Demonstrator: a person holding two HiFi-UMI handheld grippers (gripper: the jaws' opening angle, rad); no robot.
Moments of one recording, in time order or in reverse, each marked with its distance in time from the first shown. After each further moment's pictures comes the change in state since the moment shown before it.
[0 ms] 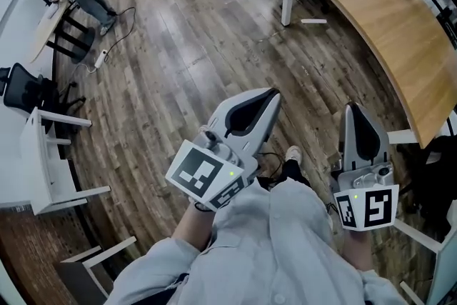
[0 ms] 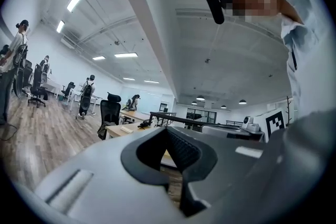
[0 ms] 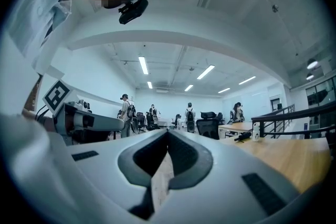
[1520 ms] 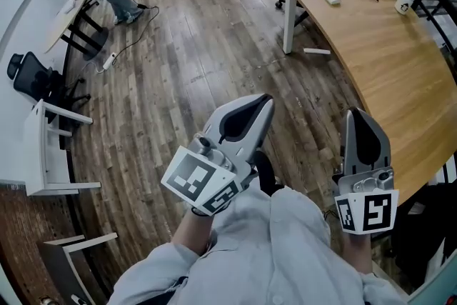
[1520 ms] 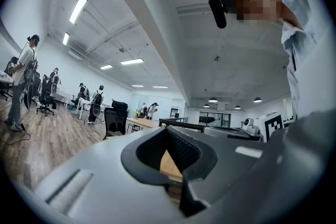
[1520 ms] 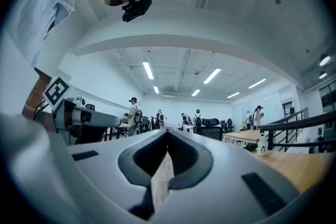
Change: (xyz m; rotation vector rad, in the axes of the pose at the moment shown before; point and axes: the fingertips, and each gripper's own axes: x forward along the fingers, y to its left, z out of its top) left arm 0.162 -0.003 0.023 0.040 -0.065 0.145; right arm 0.067 -0.174 0.008 -0.034 -0.069 0.118
